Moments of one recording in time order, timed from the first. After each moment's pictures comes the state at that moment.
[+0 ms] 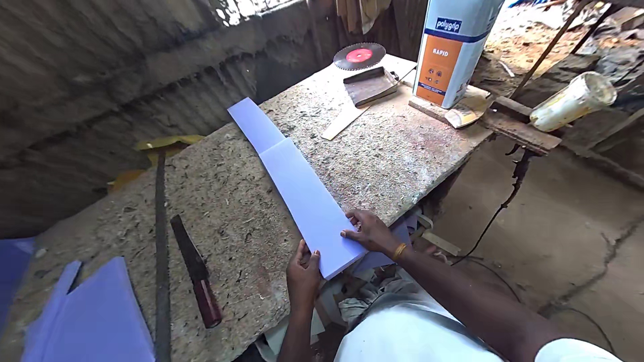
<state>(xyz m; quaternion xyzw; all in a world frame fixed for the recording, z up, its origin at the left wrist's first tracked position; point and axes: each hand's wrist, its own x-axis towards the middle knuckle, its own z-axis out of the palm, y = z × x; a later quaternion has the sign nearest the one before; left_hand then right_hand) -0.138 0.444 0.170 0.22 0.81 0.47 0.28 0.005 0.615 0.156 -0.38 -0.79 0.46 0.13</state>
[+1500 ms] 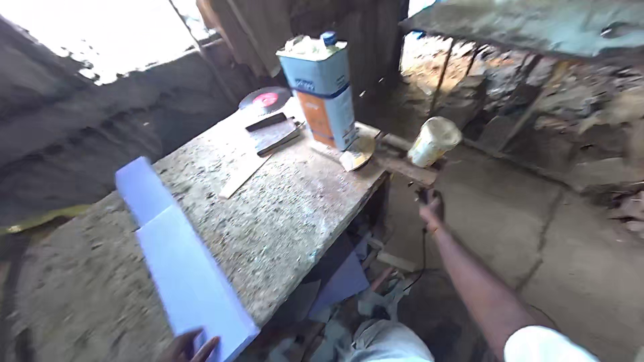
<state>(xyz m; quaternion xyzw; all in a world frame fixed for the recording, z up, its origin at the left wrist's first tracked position) -0.112 0.498 0.218 0.45 0.86 0.04 0.22 0.417 0.895 0.083 -0.74 -0.46 0.33 0.37</state>
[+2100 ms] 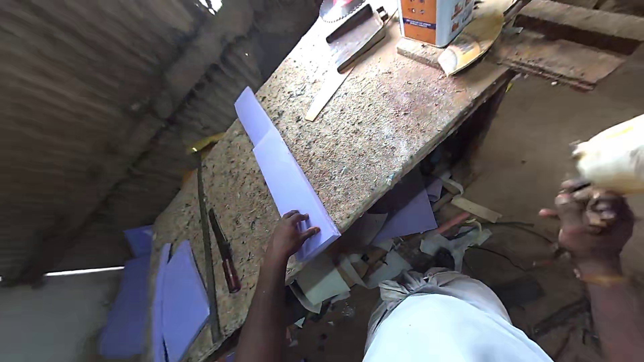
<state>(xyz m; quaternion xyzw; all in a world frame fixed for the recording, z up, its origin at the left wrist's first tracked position) -0.121 0.527 0.224 0.49 0.84 0.02 0.21 0.435 0.674 0.096 -0.55 -0.56 0.37 0.49</state>
